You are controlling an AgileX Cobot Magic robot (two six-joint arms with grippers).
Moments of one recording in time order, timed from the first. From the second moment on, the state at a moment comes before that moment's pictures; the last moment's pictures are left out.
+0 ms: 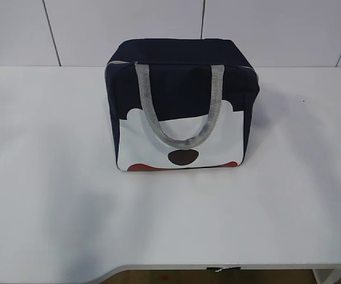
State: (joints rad) left arm -0.35 1.01 -1.24 -0.14 1.05 0.44; right arm -0.10 1.15 -1.42 0.35 1.26 -0.50
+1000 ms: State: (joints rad) left arm -0.35 0.47 -0.63 -0.14 0.98 0.14; right arm -0.05 0.57 -0.82 0.09 1.15 -0.24
